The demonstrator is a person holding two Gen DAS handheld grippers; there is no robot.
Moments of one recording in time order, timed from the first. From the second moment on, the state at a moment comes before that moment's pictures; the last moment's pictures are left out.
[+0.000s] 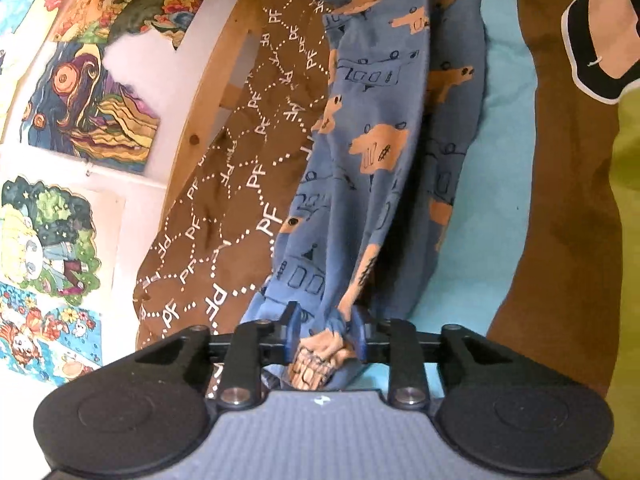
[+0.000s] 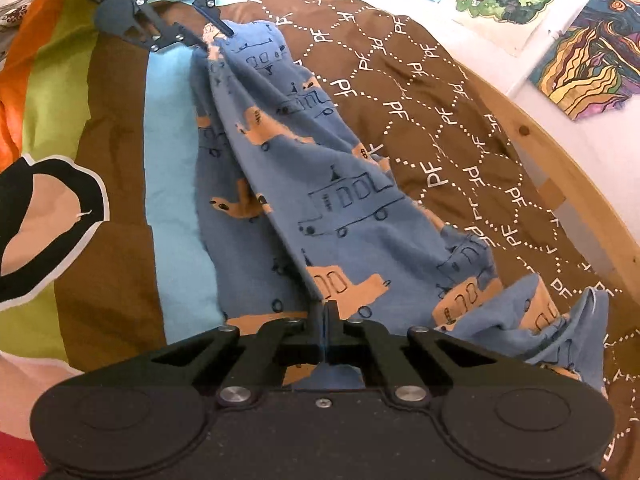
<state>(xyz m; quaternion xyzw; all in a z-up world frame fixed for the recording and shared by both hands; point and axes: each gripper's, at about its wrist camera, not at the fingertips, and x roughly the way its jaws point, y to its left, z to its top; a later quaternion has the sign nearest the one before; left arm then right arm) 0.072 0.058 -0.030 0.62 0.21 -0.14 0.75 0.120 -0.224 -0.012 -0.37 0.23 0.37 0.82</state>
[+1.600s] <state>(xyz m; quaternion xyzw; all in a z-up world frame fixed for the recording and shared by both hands) 0.082 0.076 -0.023 0.68 0.23 -0.15 0.67 0.098 -0.230 -0.006 -0.37 0.24 0.39 0.81</state>
